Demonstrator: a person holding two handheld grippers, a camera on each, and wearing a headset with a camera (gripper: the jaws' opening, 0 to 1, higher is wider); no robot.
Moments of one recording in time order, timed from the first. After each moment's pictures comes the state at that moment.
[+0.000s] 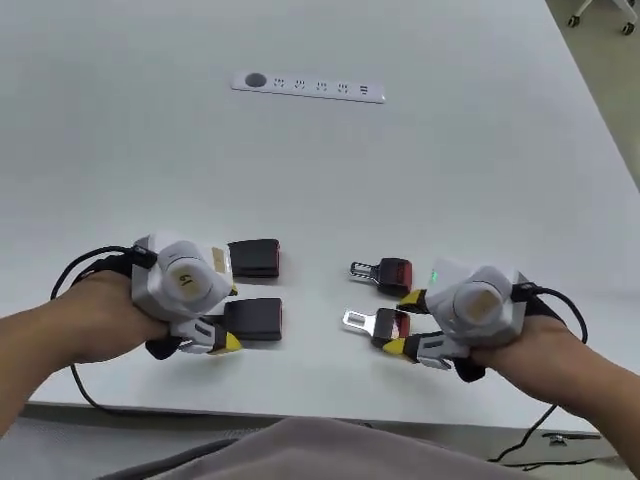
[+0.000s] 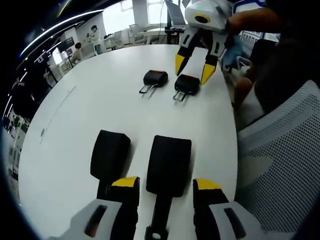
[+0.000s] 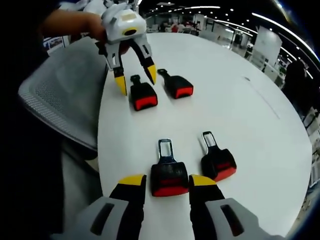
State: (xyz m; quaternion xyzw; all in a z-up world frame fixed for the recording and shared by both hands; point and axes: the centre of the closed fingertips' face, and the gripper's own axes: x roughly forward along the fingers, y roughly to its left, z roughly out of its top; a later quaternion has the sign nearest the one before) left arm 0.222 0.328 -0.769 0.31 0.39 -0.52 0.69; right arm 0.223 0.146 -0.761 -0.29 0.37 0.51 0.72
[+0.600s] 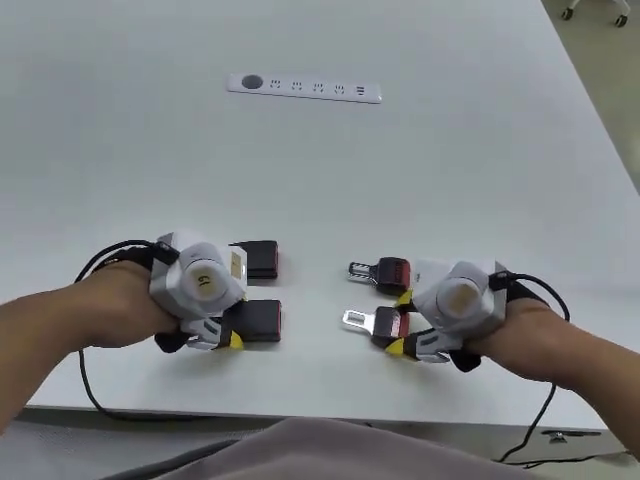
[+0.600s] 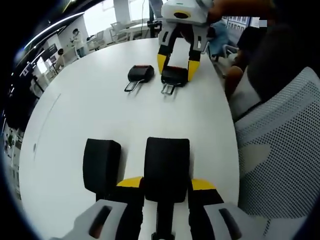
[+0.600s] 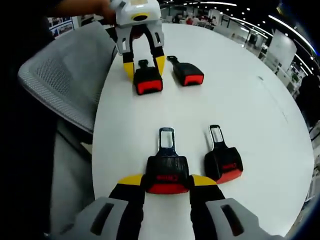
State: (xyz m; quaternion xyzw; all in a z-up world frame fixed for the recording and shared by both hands) left arm 0.218 0.319 -0.778 0.35 0.39 -0.56 0.64; right arm 0.225 0.141 -0.779 -0.34 0.38 0.54 0.67
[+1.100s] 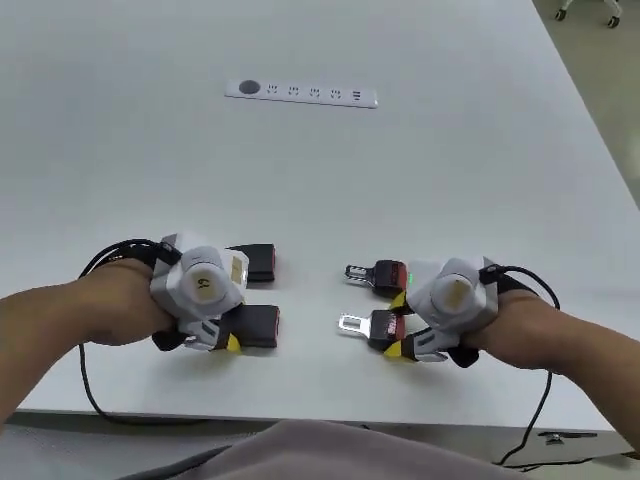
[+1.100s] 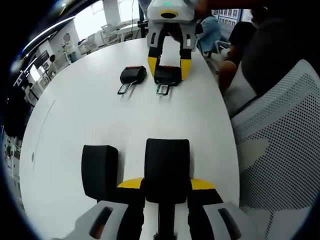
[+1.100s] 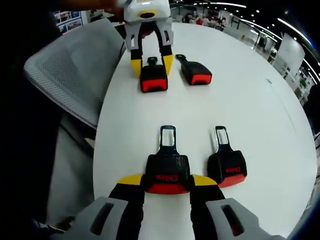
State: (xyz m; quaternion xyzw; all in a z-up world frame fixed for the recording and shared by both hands) left arm 0.216 0.315 -0.779 0.36 0.38 -0.58 0.62; right arm 0.224 0.139 -0.784 -0.34 0.38 0.57 0.65
